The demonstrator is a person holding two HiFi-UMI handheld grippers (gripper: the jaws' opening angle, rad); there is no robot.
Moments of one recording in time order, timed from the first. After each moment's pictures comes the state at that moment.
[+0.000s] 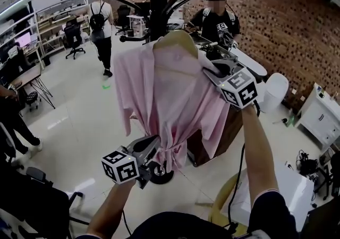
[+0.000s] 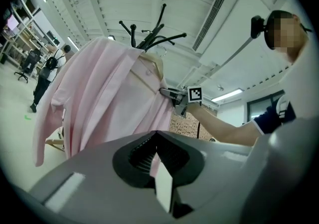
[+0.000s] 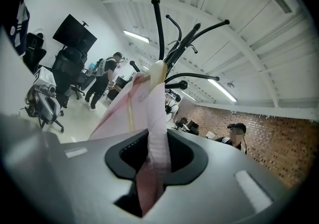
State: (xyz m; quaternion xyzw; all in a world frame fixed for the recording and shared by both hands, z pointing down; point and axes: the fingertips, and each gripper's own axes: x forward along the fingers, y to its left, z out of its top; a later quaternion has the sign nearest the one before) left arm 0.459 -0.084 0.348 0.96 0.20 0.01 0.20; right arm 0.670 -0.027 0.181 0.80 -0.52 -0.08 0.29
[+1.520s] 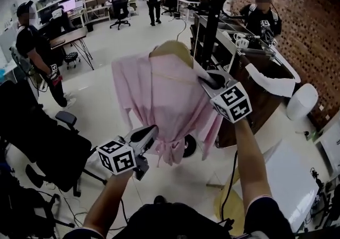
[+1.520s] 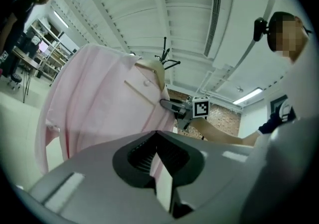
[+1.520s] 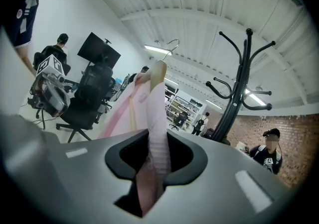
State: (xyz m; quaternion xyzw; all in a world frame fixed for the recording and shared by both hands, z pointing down) left arm 0.250 -0.107 0.370 0.98 0.05 0.00 0.21; right arm 0.443 -0.103 0.271 0.71 -0.64 -0.10 0.27
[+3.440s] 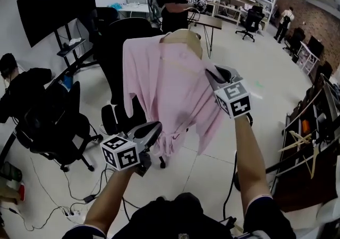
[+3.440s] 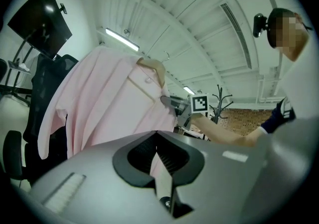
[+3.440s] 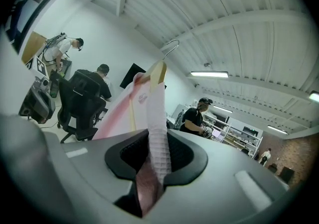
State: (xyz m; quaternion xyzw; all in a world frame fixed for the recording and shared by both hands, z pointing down) left arm -0.215 -0.316 0.388 0.92 -0.33 -0.09 0.20; right arm -0.067 -0.462 0.269 0.47 -0.84 -0.19 0.20
